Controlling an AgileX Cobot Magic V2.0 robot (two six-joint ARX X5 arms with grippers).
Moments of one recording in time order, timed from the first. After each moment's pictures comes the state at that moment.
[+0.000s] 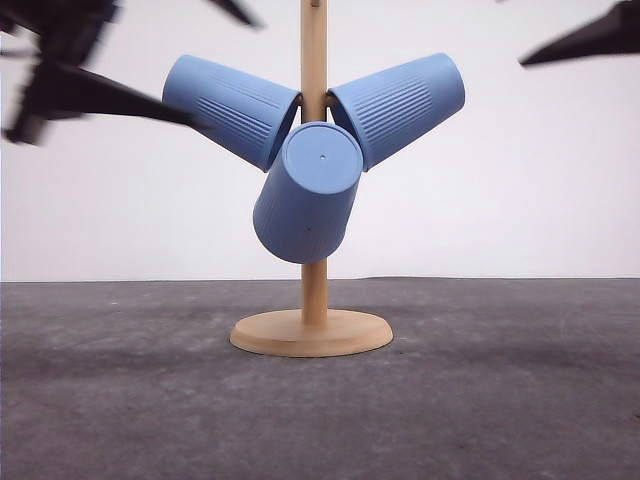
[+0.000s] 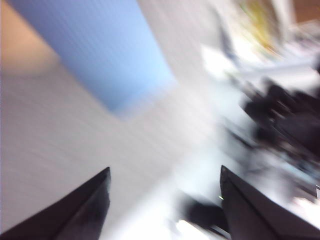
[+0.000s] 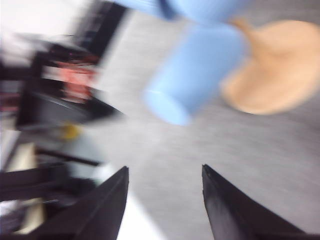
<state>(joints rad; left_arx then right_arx) -0.45 1.04 0.78 -0.31 0.60 -0.75 0.13 0.99 0.87 -0.63 -0.91 0.27</state>
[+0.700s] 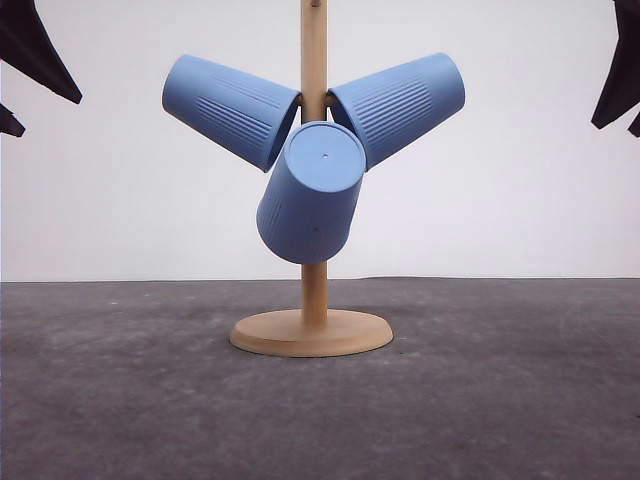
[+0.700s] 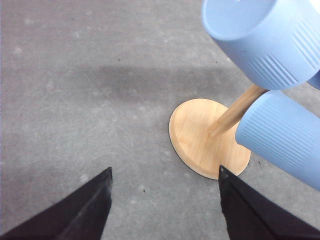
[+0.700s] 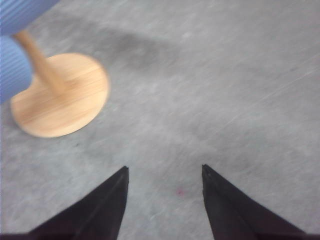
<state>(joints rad) -0.13 0.91 0.78 -0.42 0.34 -0.14 0.07 0.99 0.87 -0.57 -0.31 -0.13</state>
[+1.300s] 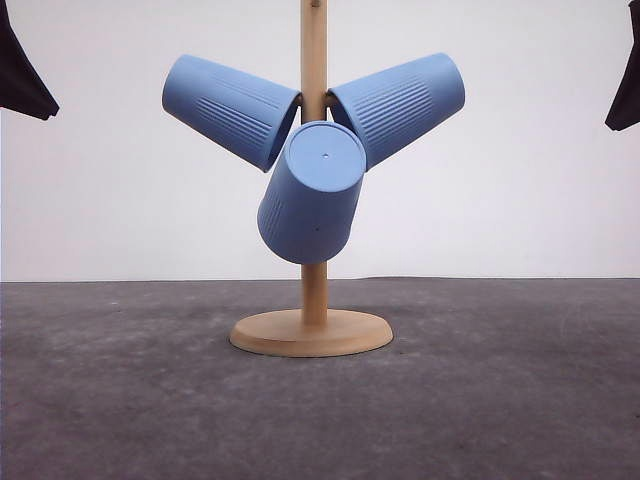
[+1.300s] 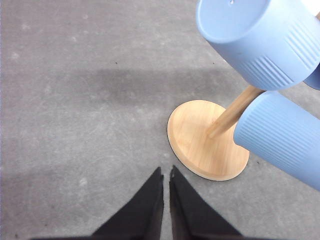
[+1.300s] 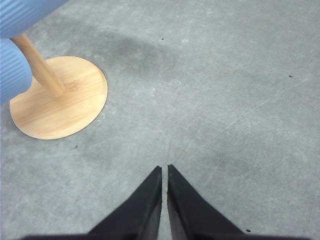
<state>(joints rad) -0.12 0.91 0.78 -0.41 0.35 -0.12 0.07 0.99 0.87 -0.56 -0.31 -0.14</state>
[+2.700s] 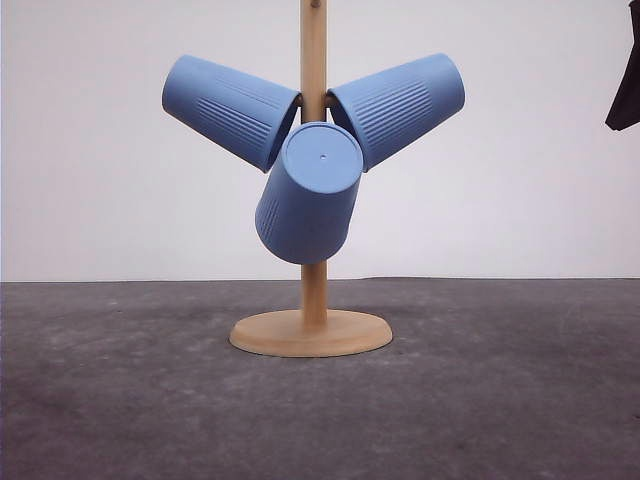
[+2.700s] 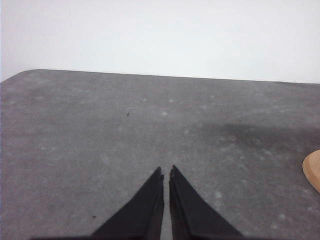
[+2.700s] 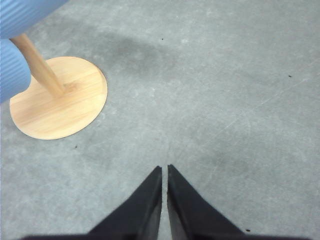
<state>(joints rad) -0.01 0.00 0.03 -0.08 0.00 -0.04 0.07 0.99 0.87 -0.56 -0.31 -0.14</state>
